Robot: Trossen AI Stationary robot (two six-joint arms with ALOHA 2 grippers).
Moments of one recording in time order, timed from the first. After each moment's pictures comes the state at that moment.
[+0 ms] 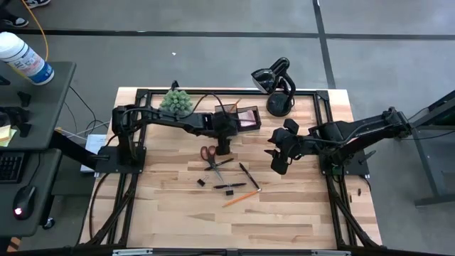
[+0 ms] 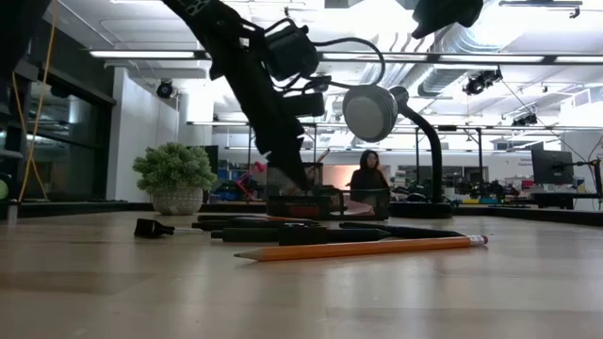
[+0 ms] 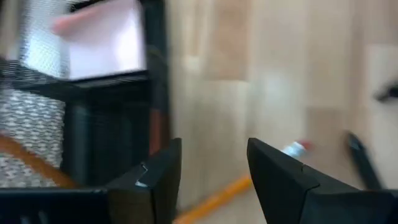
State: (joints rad) left arm 0.29 1.88 1.23 -0.36 -0.12 0.19; right arm 0.26 1.23 1.21 -0.85 0.41 0.47
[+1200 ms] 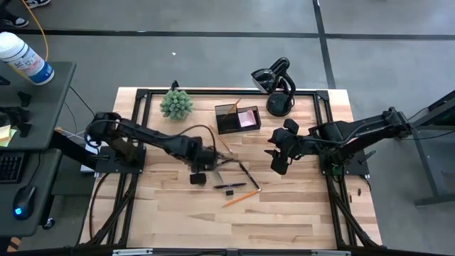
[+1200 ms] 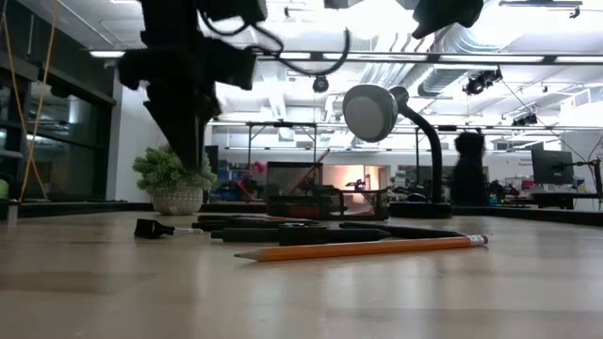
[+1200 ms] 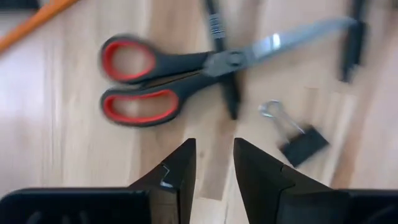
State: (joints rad) left arm -0.02 1.67 1.13 -0.86 -0.14 -0.29; right arm 0.26 1.23 1.21 -0.85 0.41 0.47
